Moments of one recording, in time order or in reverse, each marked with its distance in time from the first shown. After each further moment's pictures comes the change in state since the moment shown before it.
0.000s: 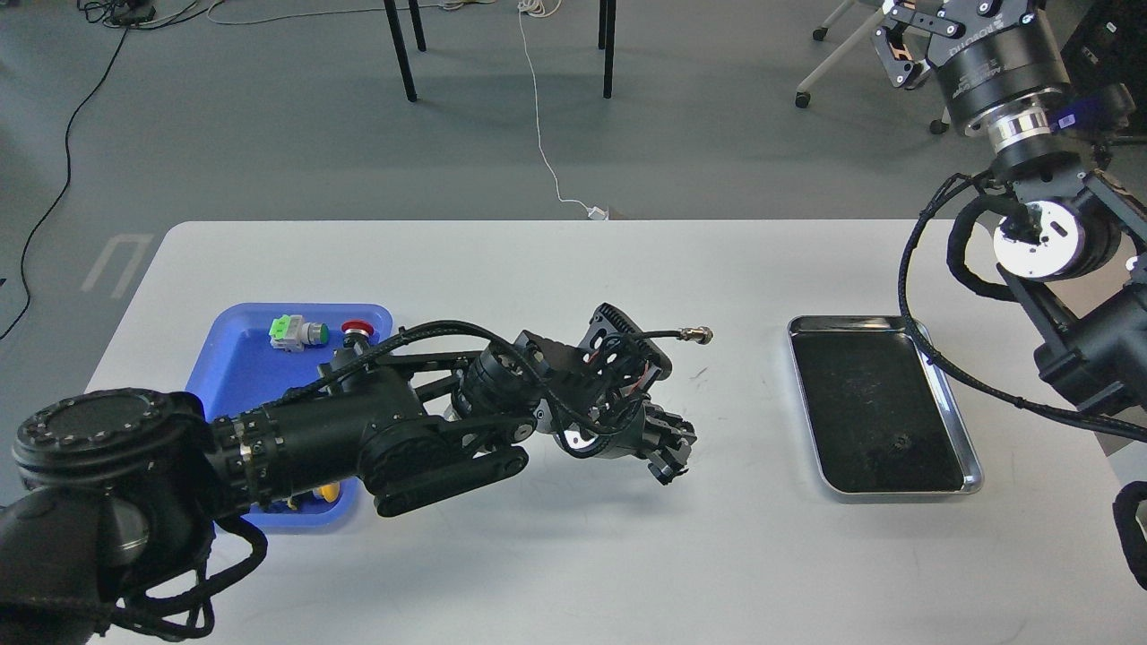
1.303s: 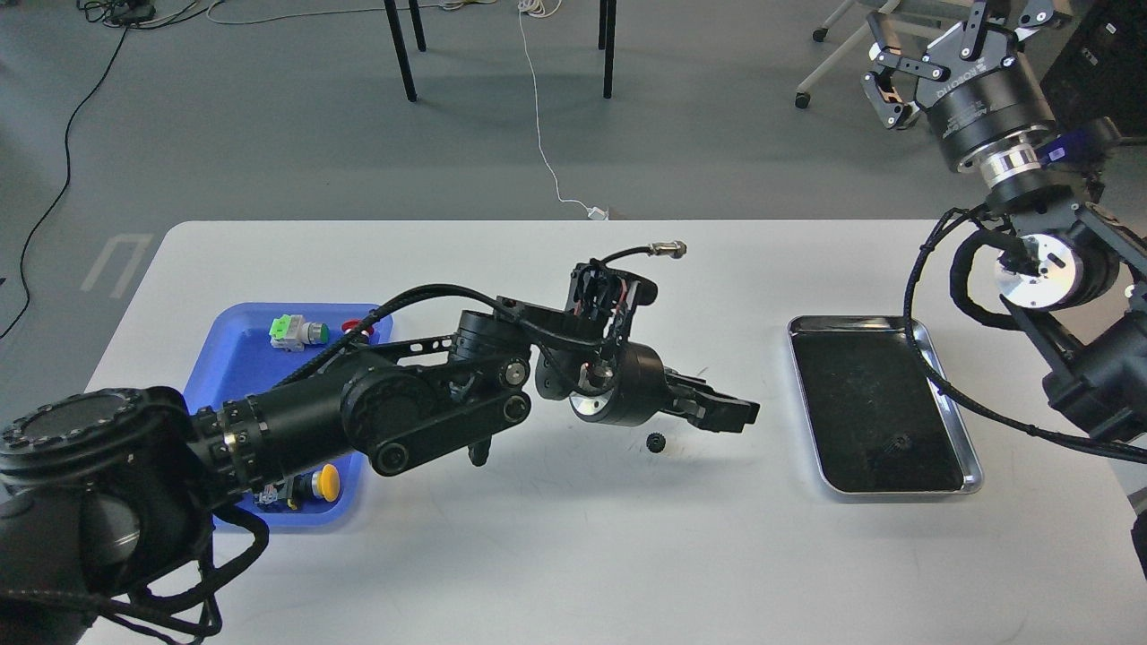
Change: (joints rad) left arm 0.006 0.088 -0.233 -0.042 -0.580 0.001 -0.015; right arm -0.054 -0.089 -0.041 0.041 -0.001 0.019 0.002
